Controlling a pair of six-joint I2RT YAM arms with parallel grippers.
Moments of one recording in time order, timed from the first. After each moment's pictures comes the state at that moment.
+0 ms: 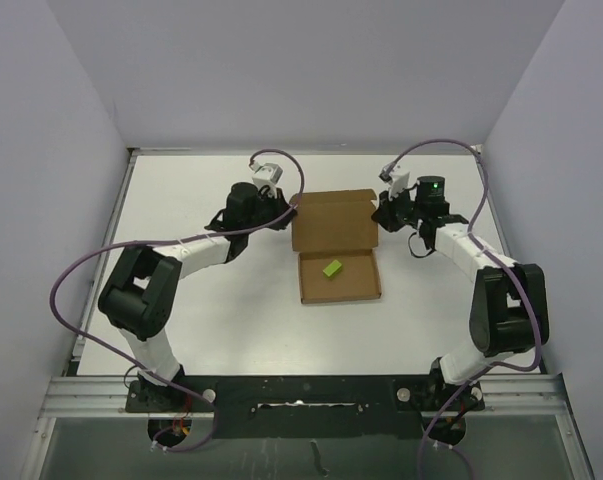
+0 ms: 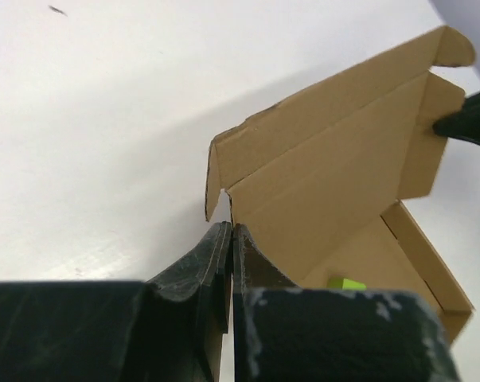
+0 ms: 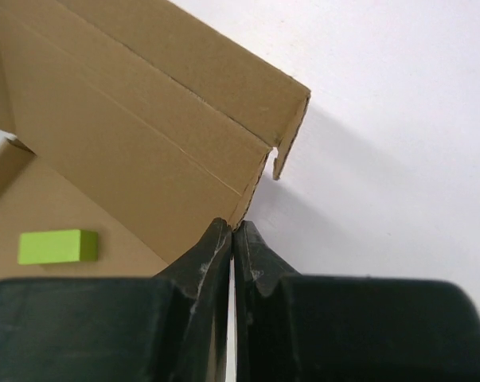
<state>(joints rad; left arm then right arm) -0.48 1.77 1.02 0.41 0.29 -0.39 0.10 1.58 1.04 -0.11 -0.55 -0.27</state>
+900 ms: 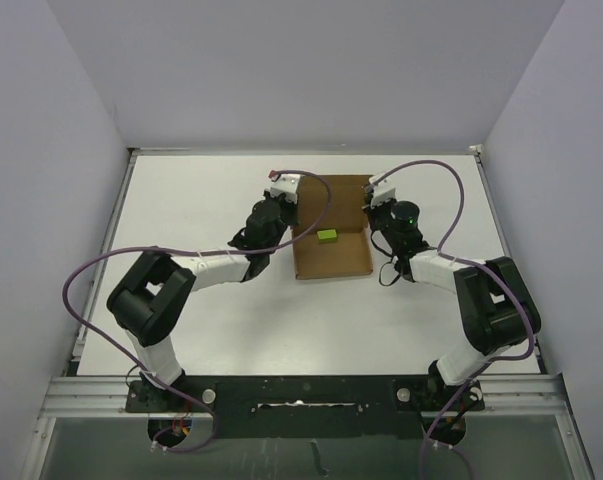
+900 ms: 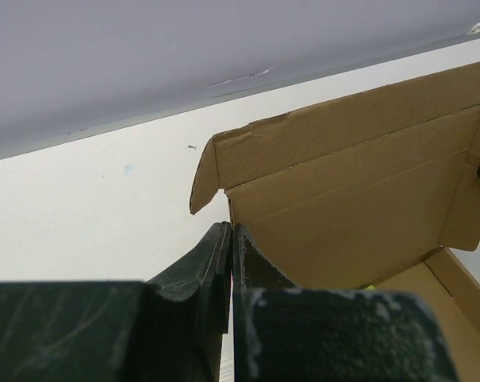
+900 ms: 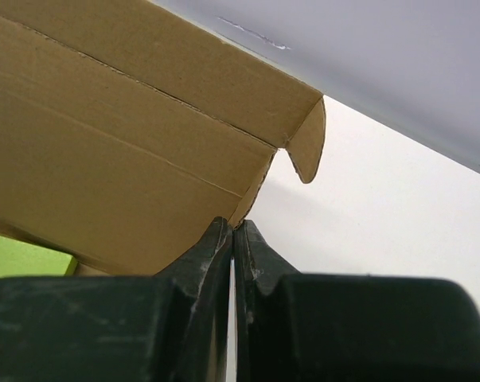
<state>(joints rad) -0.69 1.77 1.00 0.71 -0.34 -0.04 0.32 1.62 0.74 0.69 -0.02 -0.26</state>
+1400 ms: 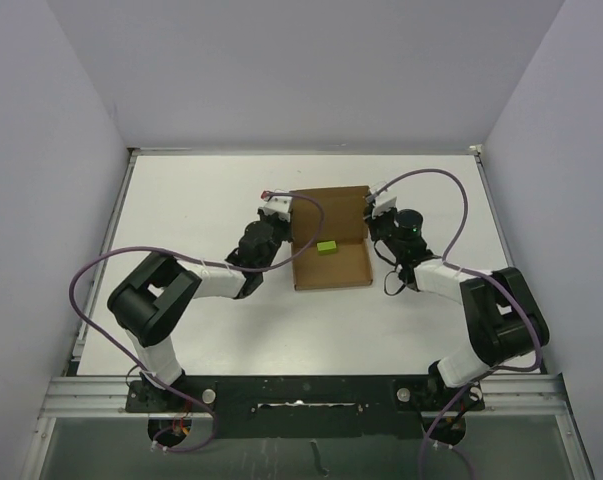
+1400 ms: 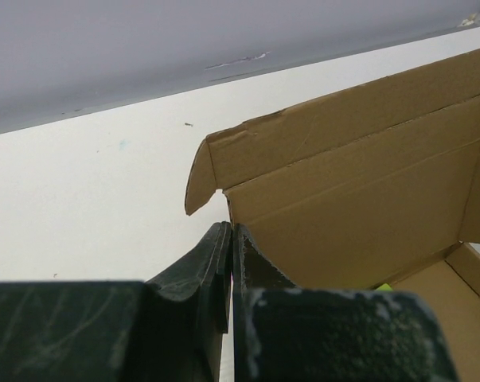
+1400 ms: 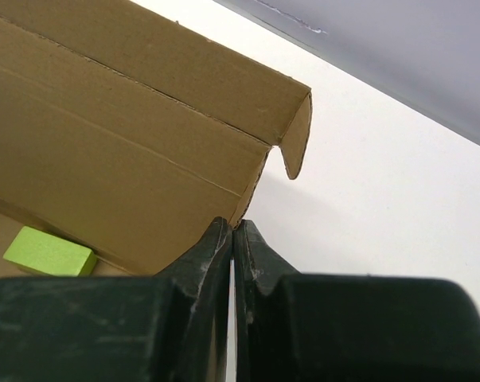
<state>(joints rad) -0.70 1.78 0.80 0.94 -0.33 -0.04 0.32 1.55 0.65 0.69 -0.09 -0.25</state>
